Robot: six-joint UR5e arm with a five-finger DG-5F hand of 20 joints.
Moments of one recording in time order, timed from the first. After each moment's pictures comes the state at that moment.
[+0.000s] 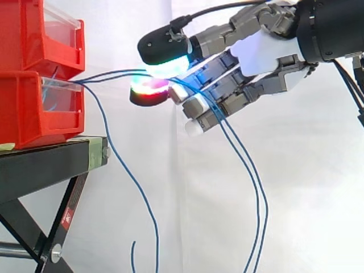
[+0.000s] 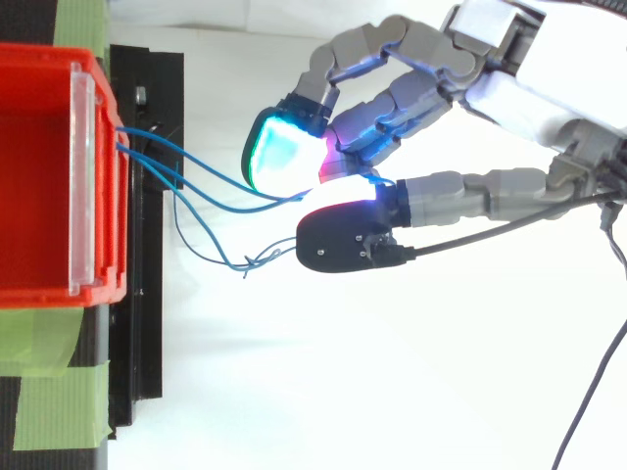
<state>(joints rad) 0.25 -1.87 -1.59 -2.97 -0.91 -0.26</state>
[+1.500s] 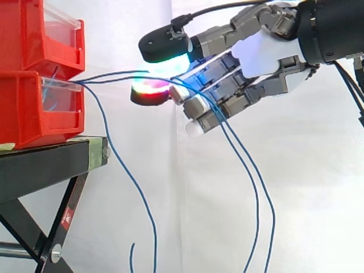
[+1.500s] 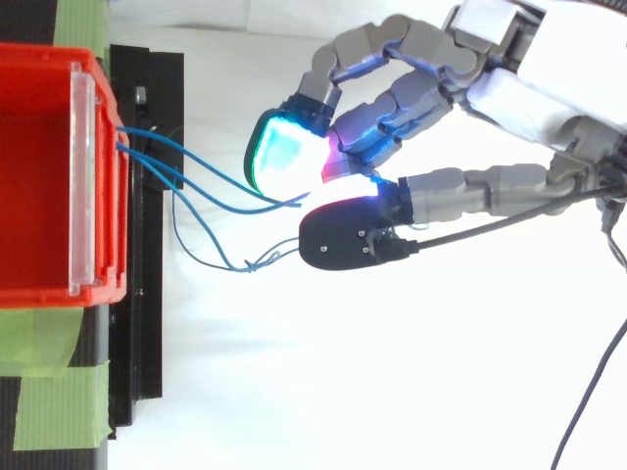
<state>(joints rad) 0.25 -1.87 -1.59 -2.98 -0.92 -0.22</state>
